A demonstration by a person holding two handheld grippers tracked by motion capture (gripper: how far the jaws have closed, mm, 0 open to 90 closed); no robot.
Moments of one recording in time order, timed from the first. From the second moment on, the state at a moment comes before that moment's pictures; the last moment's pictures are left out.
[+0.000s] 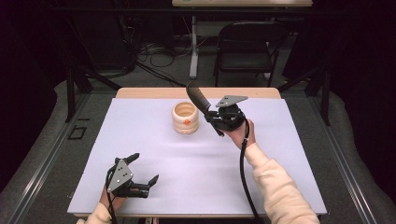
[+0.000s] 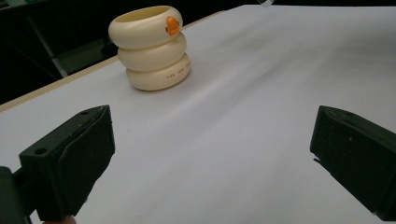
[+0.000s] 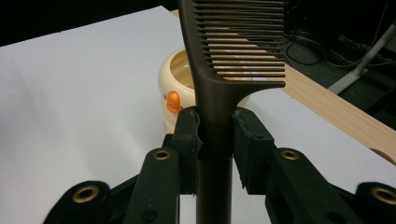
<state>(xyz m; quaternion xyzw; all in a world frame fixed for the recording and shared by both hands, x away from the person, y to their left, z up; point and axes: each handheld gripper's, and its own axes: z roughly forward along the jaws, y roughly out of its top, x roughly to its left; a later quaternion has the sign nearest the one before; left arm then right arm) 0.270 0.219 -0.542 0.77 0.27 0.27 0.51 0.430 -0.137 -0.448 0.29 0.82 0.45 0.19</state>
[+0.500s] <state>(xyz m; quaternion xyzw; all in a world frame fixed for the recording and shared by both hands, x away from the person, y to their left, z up) 0.270 0.218 -0.542 0.77 0.27 0.27 0.51 0.437 -0.131 -0.443 0.30 0.81 0.46 0.20</state>
